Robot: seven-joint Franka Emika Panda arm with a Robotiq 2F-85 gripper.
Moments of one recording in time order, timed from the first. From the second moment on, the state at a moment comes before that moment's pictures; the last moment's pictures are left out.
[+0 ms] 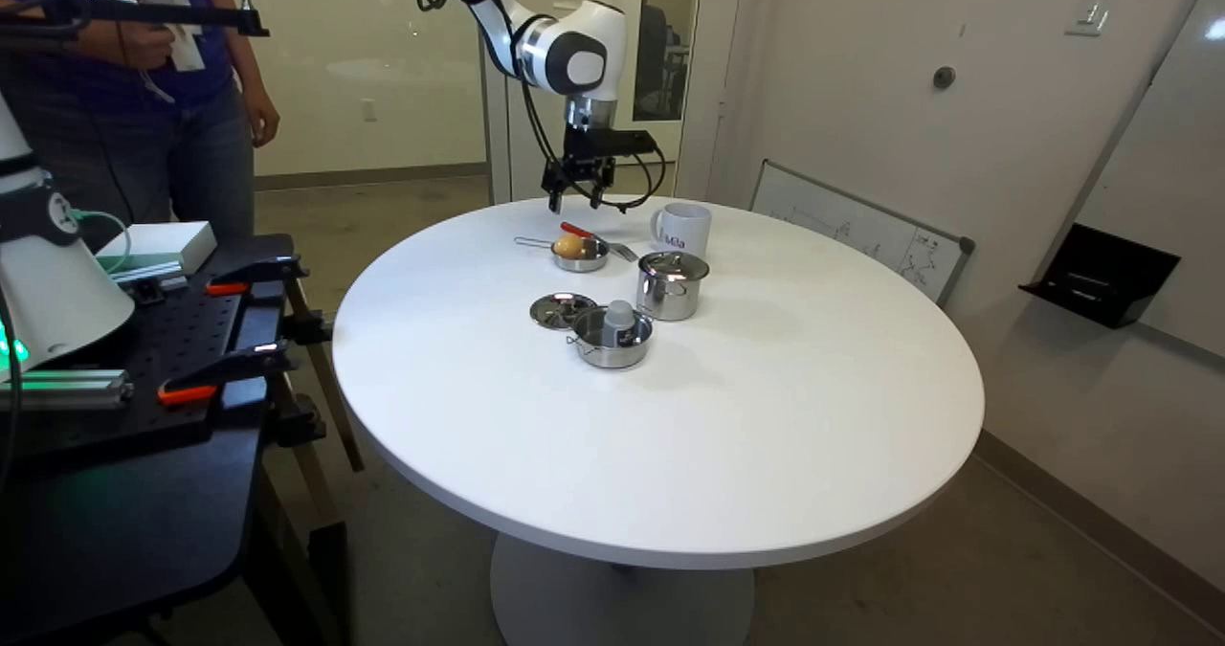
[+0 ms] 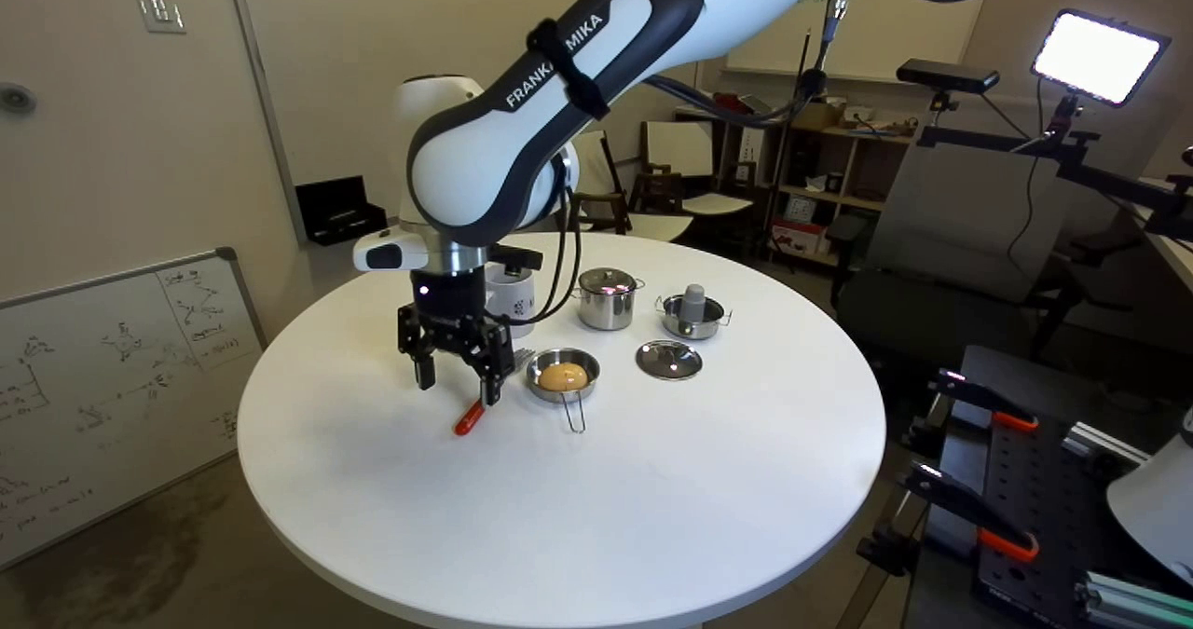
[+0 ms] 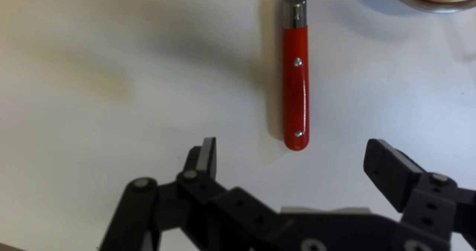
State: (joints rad) arm 0.15 0.97 0.24 -1.42 -0.13 2.33 -1.42
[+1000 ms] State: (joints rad) arm 0.14 1.01 0.23 -1.42 -0.13 2.33 -1.42
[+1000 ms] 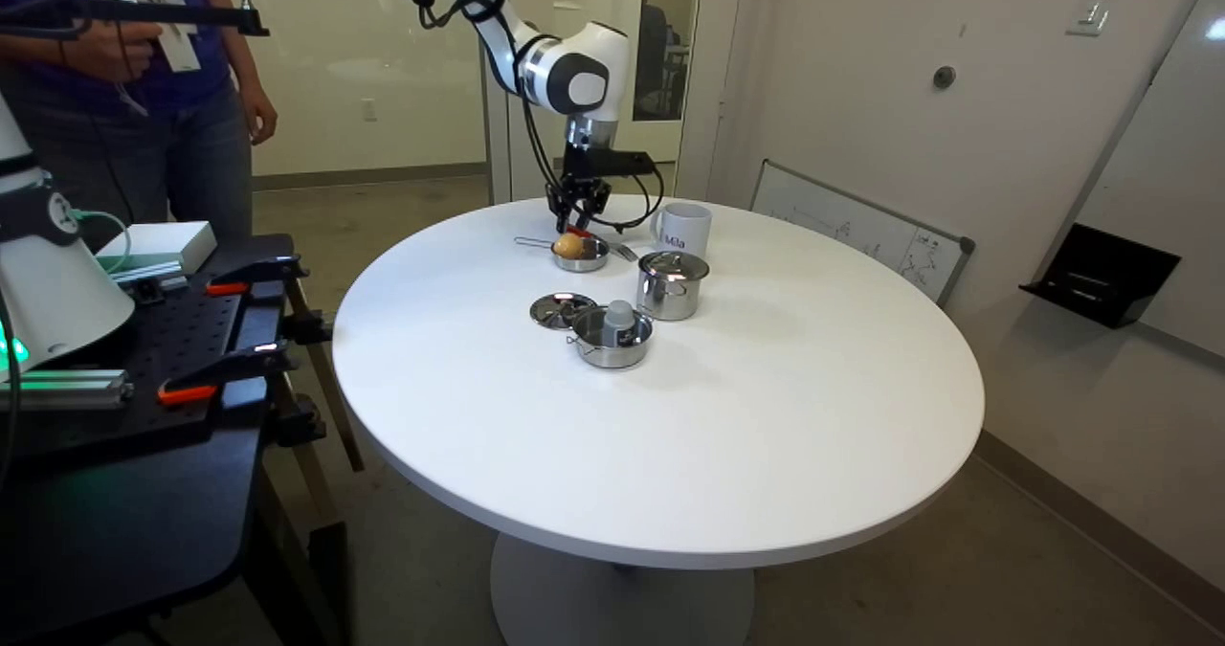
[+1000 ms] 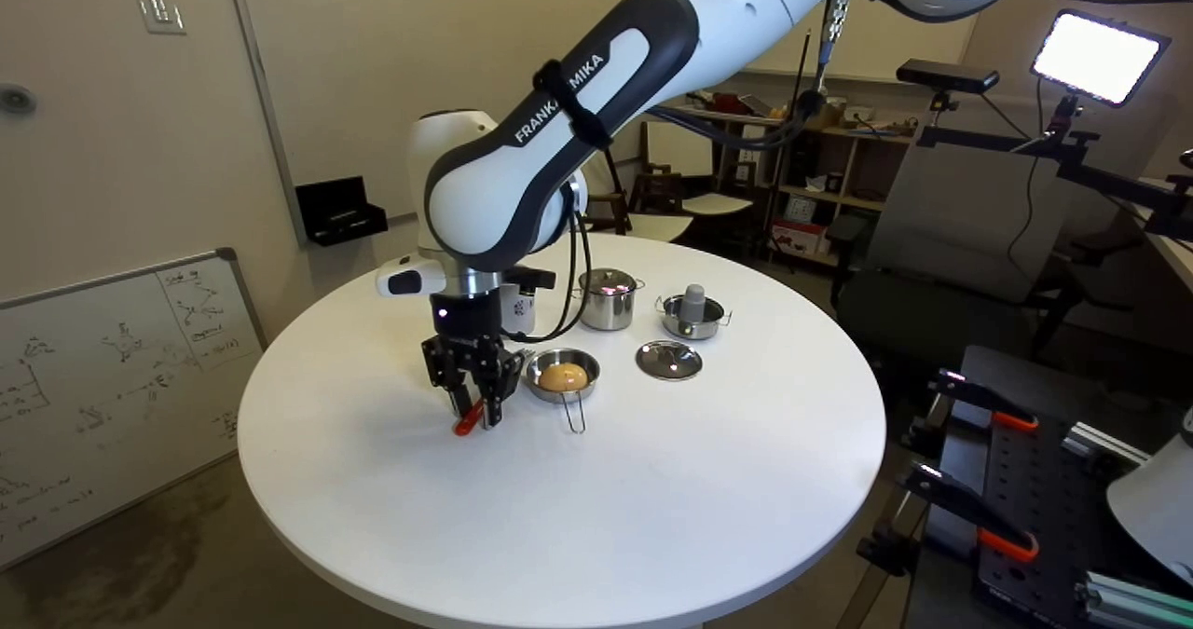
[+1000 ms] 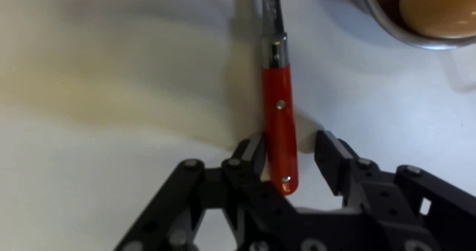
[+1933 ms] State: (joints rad) arm 0.14 0.95 0.21 -1.42 -0.16 2.32 -1.42
